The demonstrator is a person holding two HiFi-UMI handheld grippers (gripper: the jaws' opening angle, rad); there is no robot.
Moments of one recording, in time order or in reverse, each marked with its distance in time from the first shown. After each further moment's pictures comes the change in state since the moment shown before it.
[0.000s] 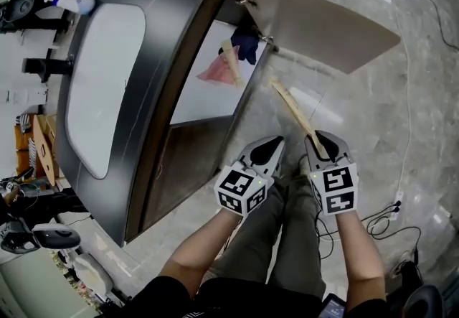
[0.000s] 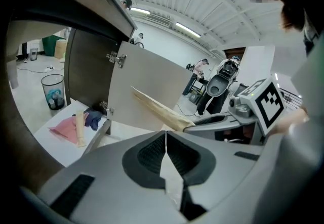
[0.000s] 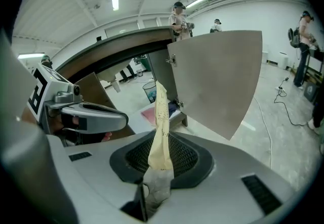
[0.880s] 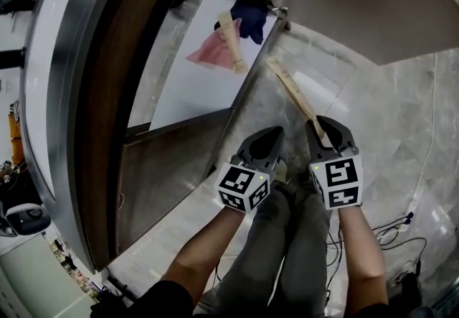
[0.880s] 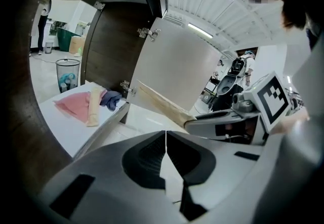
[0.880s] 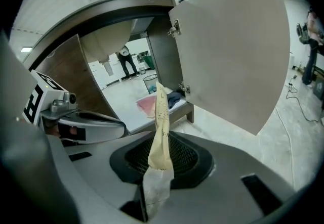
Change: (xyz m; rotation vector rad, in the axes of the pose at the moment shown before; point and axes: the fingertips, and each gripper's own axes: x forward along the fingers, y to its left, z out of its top) left arm 0.061 0.113 -0.103 -0.070 -0.032 0.109; right arm 0.144 -0.011 -0.064 -0.043 -0.015 0.030
